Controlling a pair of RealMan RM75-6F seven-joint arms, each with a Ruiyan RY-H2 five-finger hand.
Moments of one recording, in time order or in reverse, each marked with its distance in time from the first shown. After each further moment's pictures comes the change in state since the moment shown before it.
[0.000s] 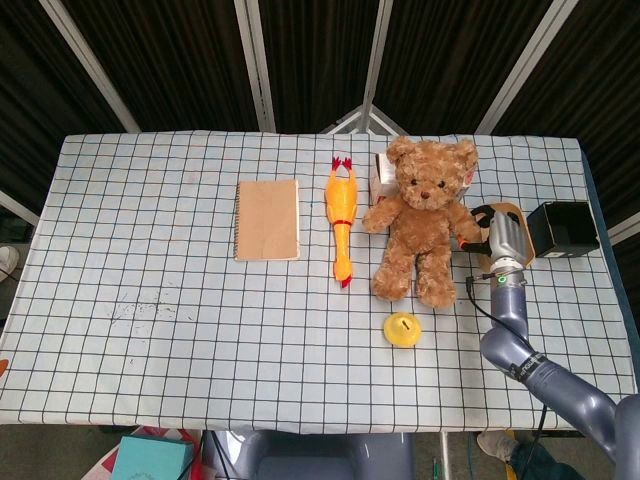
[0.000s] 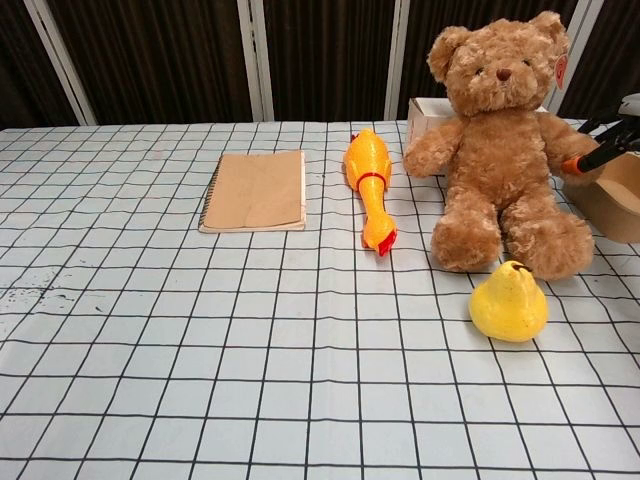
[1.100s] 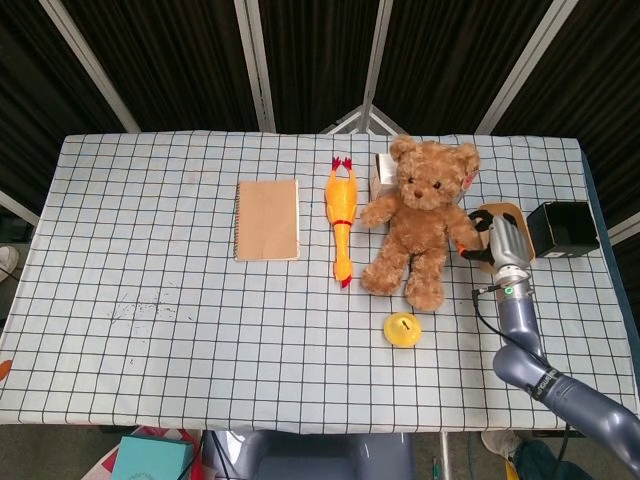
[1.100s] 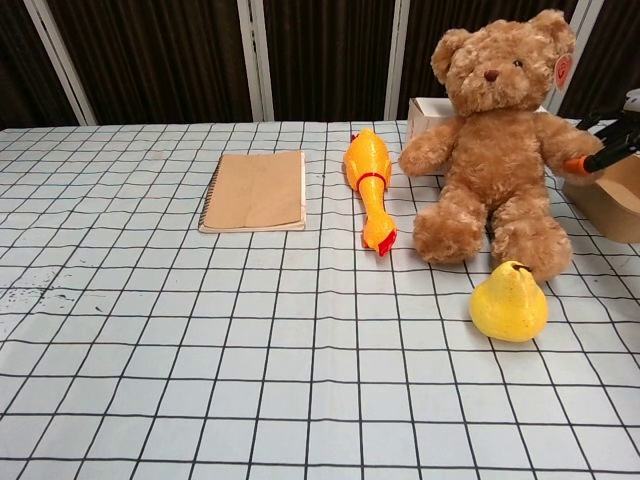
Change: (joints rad) left arm -0.004 -0.011 0.004 -0.006 -0.001 0.000 0.029; right arm -0.077 0.070 -0.024 -0.118 -0.196 0.010 0.120
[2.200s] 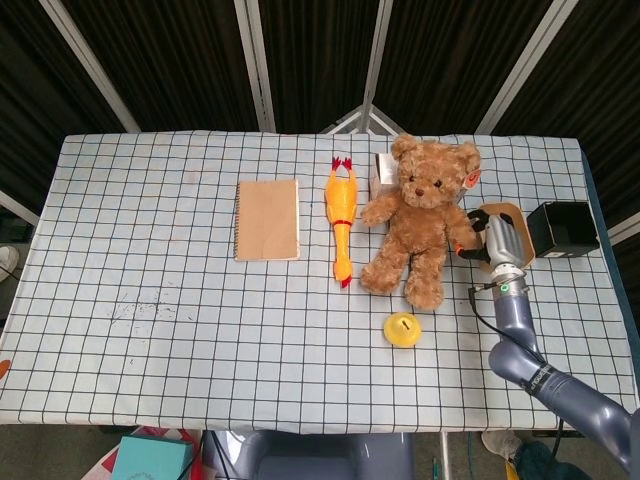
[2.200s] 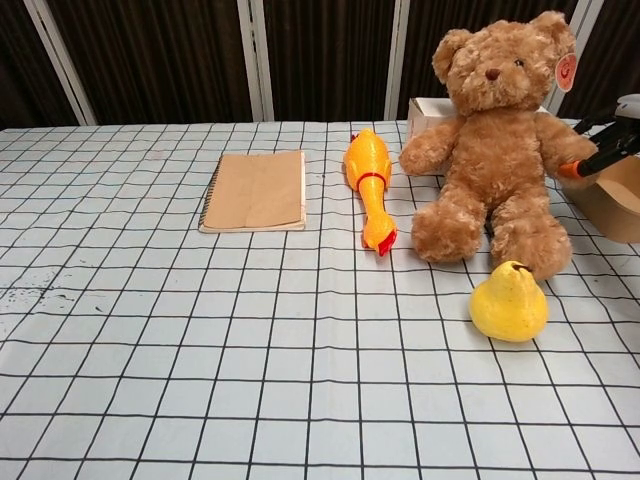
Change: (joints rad) left arm -0.001 0.002 -0.003 0.002 -0.007 -0.001 -0.001; right arm 0.023 -0.029 -0.001 0.056 0.015 -0.022 -0.010
